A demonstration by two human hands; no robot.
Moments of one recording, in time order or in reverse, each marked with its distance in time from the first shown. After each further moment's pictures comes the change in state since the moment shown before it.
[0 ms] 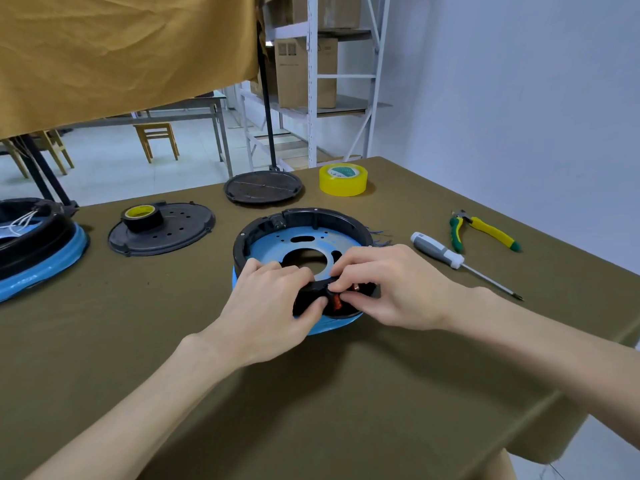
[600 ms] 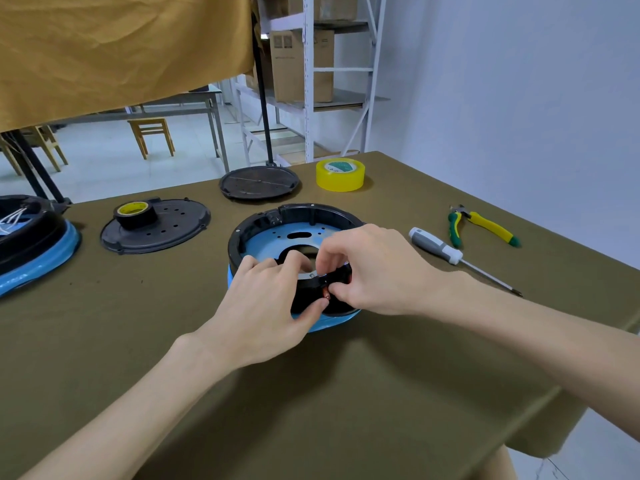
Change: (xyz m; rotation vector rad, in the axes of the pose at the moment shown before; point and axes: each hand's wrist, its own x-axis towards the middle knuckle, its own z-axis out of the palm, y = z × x) left_hand -0.001 0.000 0.003 -0.019 0.034 0.015; right_hand 0.030 -0.018 -0.003 -0.054 -0.055 0.256
